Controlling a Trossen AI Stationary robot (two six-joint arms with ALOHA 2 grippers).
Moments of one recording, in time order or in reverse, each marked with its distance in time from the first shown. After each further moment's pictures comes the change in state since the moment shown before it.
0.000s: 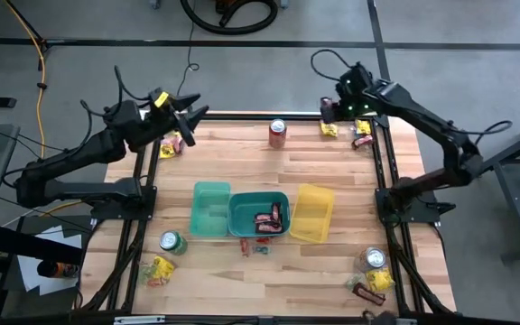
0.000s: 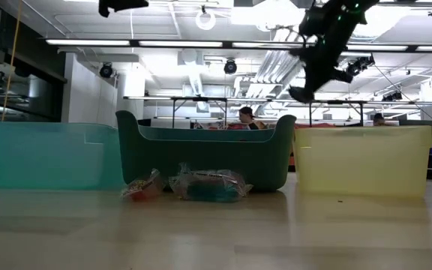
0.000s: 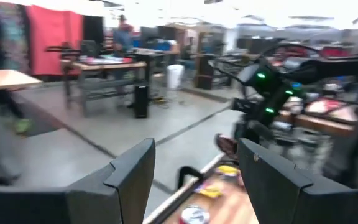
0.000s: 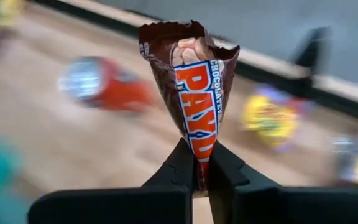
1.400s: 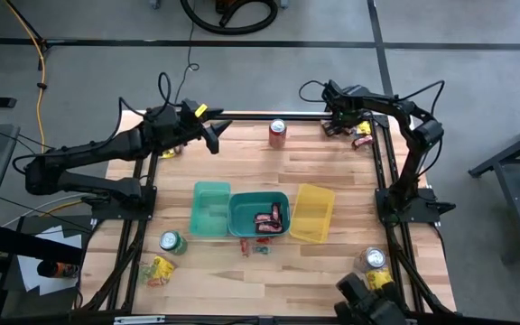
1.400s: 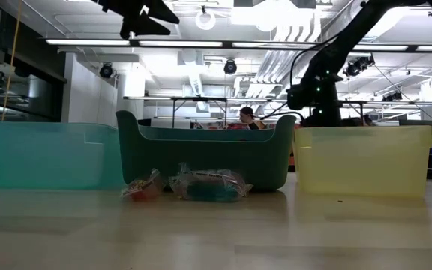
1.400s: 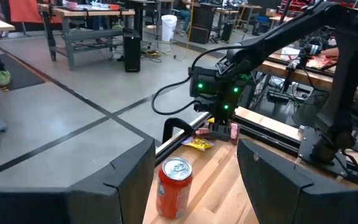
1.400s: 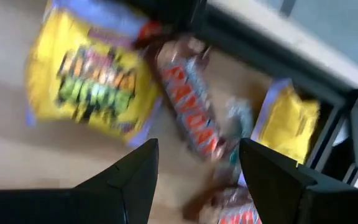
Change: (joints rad) left arm -0.059 0.206 0.000 -0.011 -0.045 -0.079; right arm -0.141 0.461 -0.055 -0.015 0.409 -0.173
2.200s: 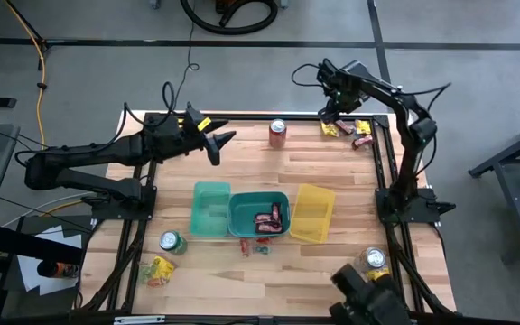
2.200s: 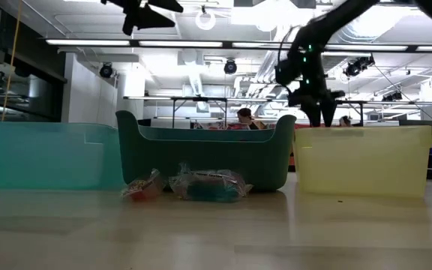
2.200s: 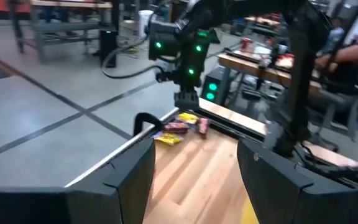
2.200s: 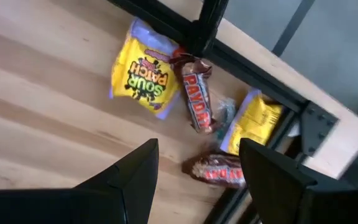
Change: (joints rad) left arm -0.129 0.000 0.000 -0.001 -0.048 -0.070; right arm 0.035 0.063 0.414 -0.415 -0.081 -0.071
